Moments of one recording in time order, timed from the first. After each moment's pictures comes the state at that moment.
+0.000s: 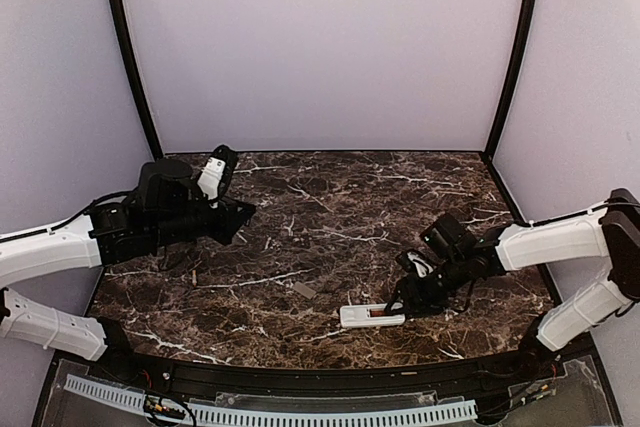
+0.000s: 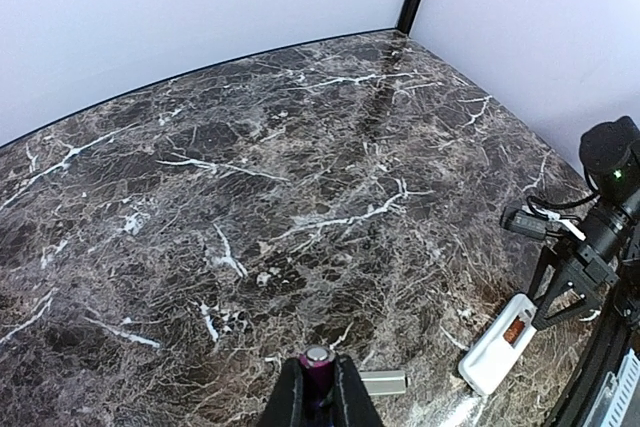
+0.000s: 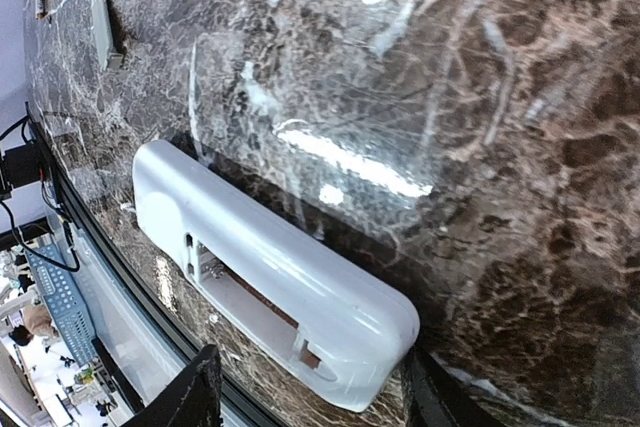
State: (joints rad) left arm -0.83 1.08 0.79 -0.16 -0.13 -0.25; right arm 0.75 1.42 0.59 -0.32 -0.52 0.64
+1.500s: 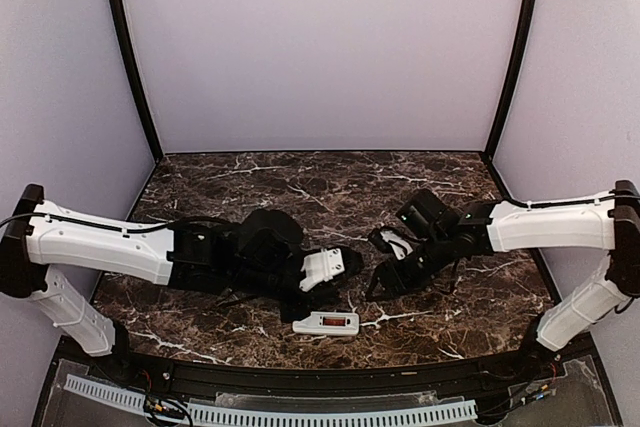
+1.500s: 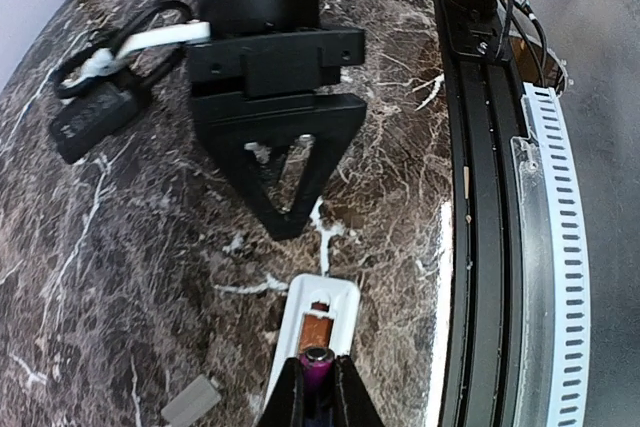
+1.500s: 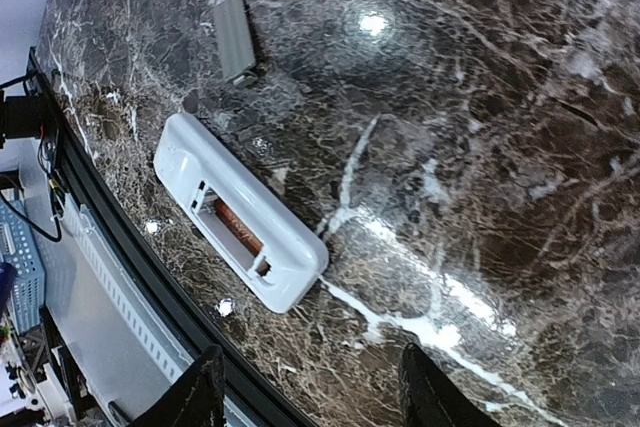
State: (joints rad) left arm -1.23 1.46 1.00 -0.23 0.07 0.18; right arm 0.89 1.47 0.88 -0.49 -0.42 0.48
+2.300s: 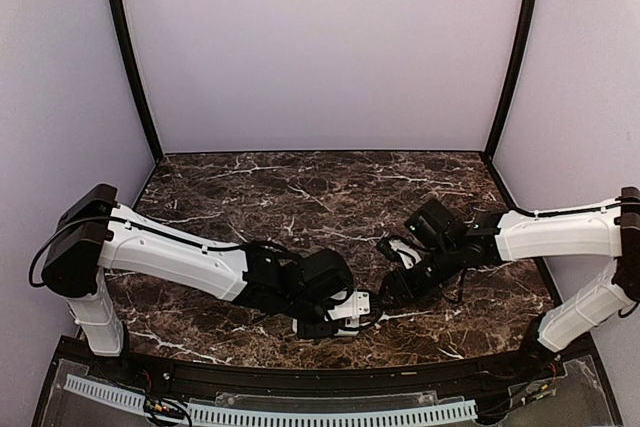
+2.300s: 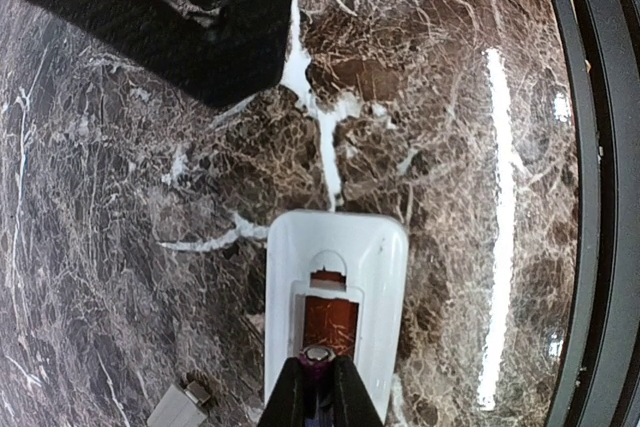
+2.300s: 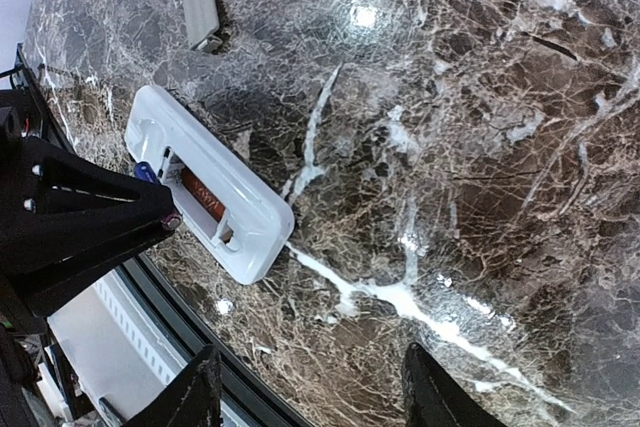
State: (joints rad) left arm -1.29 1.83 1.18 -0.40 -0.12 0.35; right arm 0.87 1.40 0.77 -0.47 -0.40 0.49
